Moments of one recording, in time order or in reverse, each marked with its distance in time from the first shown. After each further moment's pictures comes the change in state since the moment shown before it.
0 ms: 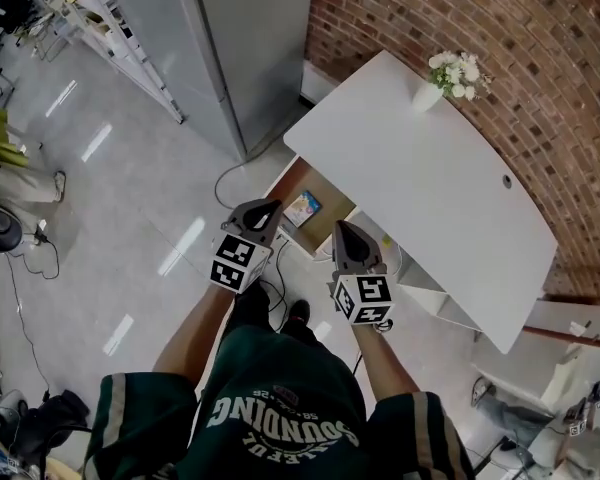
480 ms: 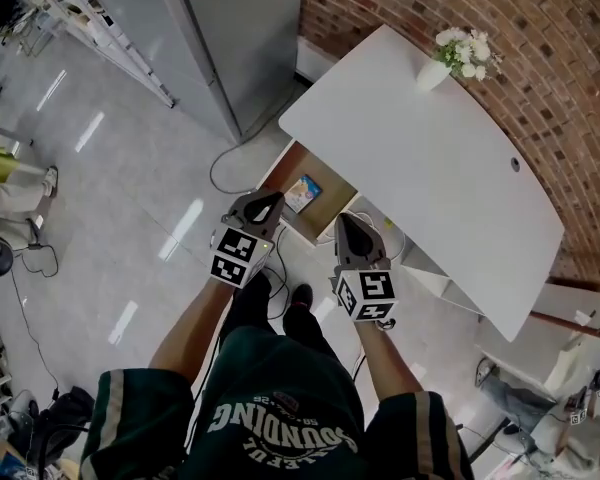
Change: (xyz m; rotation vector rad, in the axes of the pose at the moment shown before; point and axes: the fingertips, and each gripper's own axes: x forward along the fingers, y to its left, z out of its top) left arm 0.031 0.003 -0.030 0.006 0.046 -0.047; right arm 0.012 -0.013 -0.024 0.014 0.054 -0.044
